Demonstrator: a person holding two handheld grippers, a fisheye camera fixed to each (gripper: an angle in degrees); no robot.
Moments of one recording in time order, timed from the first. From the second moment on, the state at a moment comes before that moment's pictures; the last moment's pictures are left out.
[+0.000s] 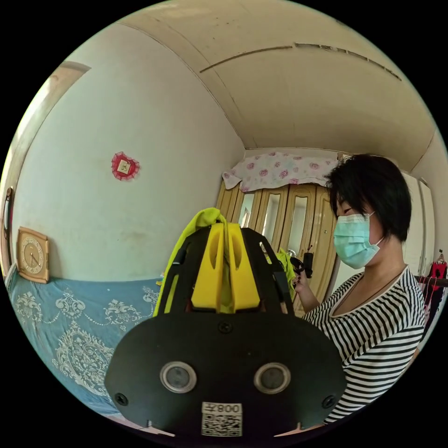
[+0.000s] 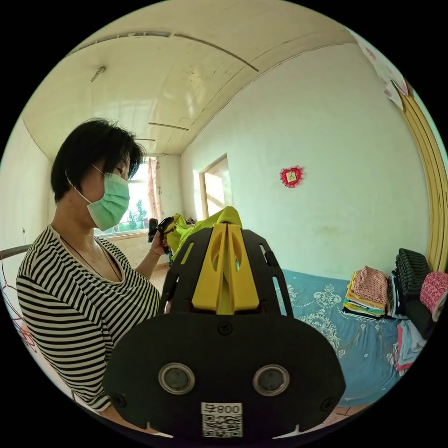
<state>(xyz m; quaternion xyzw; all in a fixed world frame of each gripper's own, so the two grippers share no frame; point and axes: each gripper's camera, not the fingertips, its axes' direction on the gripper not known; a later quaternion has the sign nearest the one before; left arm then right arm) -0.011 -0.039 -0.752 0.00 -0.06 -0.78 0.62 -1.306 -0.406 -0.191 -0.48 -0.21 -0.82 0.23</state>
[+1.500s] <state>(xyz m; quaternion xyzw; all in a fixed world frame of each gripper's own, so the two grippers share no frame) 0.612 0.248 -0.601 -0.41 0.11 -0.90 0.09 -0.579 -0.504 0.416 -0.51 0.41 -0.68 0.35</state>
